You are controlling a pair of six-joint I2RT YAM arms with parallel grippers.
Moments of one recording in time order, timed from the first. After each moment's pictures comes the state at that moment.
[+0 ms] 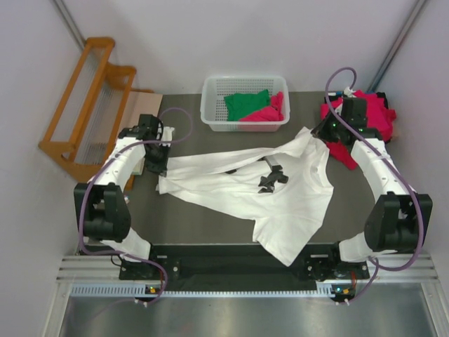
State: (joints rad) left arm -0.07 1.58 1.27 -0.94 0.10 0.12; right arm 0.02 1.46 1.22 -0.41 -0.18 0.49
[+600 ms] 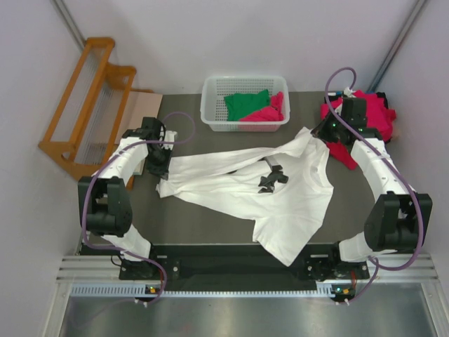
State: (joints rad) left arm -0.07 1.64 1.24 -0.91 0.12 0.13; right arm 0.02 1.47 1.22 -0.41 -0.18 0.49
